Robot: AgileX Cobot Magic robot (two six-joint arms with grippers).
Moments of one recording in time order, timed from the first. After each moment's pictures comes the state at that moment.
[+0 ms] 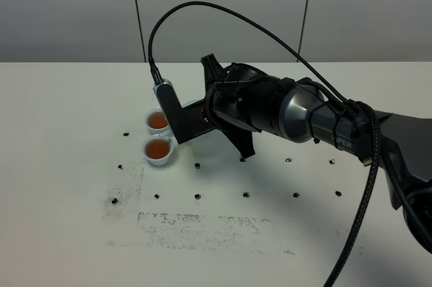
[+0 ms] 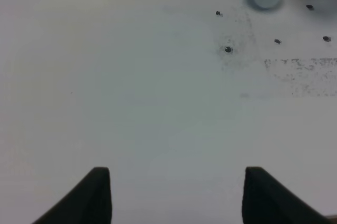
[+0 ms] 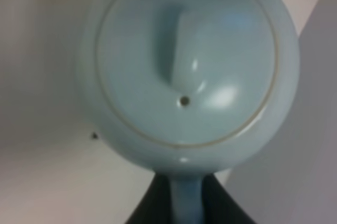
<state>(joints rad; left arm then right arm) 0.01 0.00 -0.46 -0.12 1.07 0.12 0.69 2.19 -1.69 -0.61 0.62 -0.84</state>
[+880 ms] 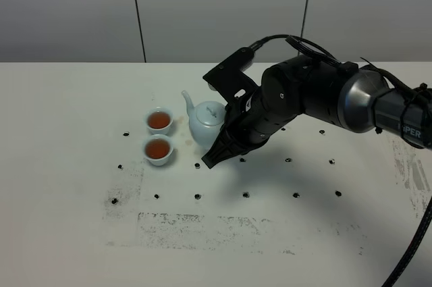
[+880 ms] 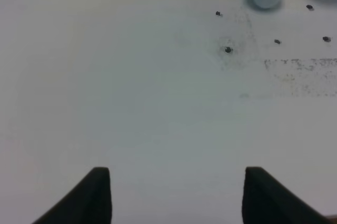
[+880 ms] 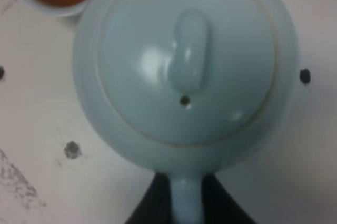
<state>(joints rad) 0.01 0.00 -0.46 -0.12 1.07 0.12 0.59 2.02 -1.50 0.07 0.65 -0.21</state>
